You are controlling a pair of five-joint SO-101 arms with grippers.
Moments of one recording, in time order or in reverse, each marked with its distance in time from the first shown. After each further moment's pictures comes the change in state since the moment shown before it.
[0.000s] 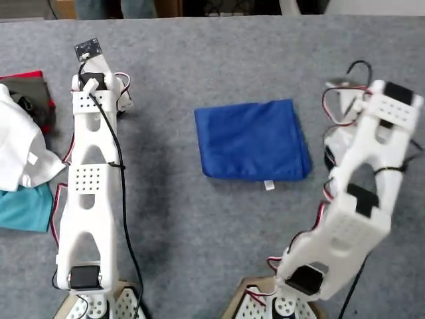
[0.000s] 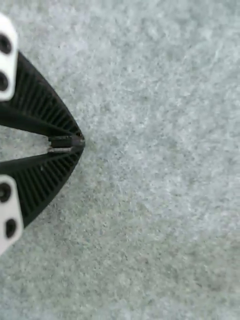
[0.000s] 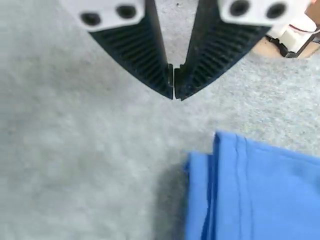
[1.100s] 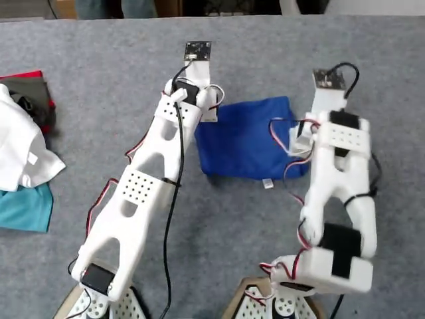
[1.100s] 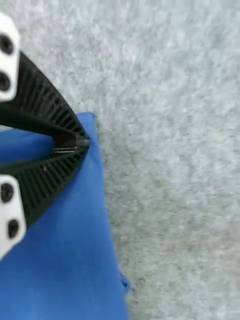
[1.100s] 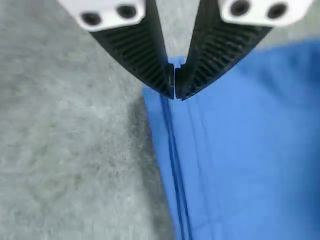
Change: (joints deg) left arm 26.8 -5.4 6.5 -7.4 -1.7; right arm -13.5 -23.8 42.1 -39.8 -34.7
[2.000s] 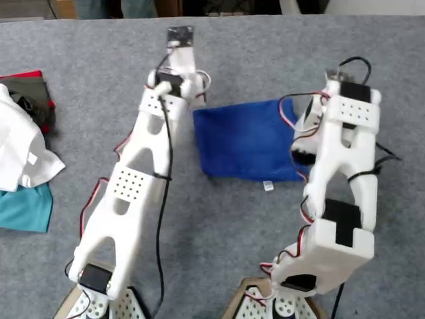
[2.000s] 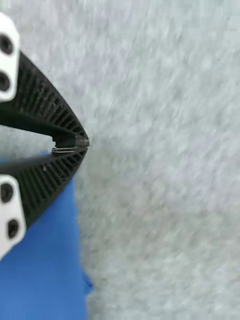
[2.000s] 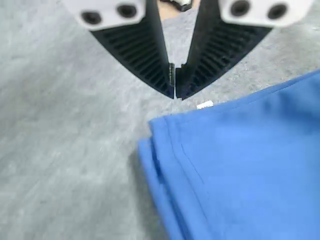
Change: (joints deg) left arm -4.9 -2.3 -4.5 1.2 0.2; right arm 0.1 11.0 -23.8 32.0 -9.7
